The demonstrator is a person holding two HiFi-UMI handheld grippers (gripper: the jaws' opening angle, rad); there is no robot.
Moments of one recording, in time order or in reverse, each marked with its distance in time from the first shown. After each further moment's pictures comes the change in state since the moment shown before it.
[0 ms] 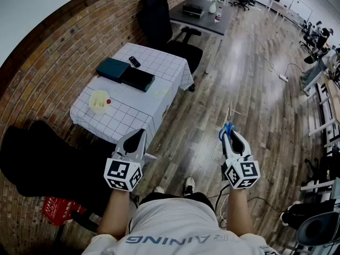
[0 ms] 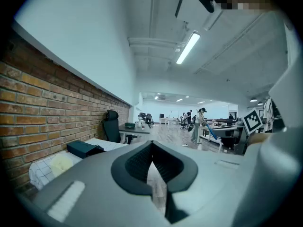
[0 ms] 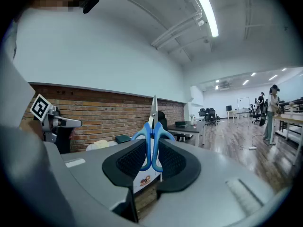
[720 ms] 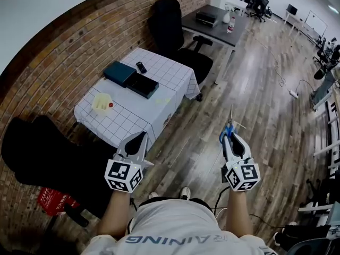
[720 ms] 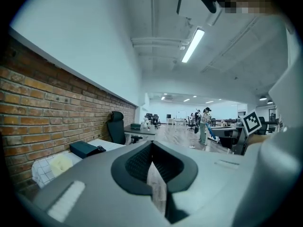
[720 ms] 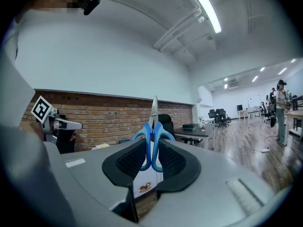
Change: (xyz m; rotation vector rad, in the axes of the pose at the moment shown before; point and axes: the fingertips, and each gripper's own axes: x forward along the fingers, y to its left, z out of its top) left arm 0.039 -0.026 0.011 -0.012 -0.002 0.083; right arm 0.038 -0.051 0.017 0.006 -0.032 0.110
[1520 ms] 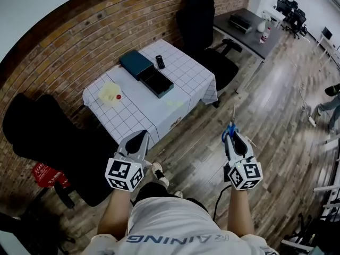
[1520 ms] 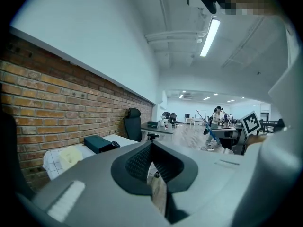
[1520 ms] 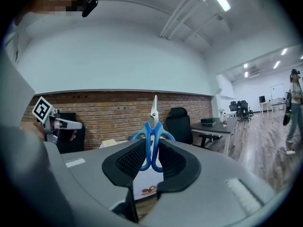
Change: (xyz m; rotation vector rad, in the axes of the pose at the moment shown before) left arm 0.058 0.028 -0.015 -0.066 0.019 0.237; right arm 0.127 -0.044 -0.011 -0.005 0.069 0.241
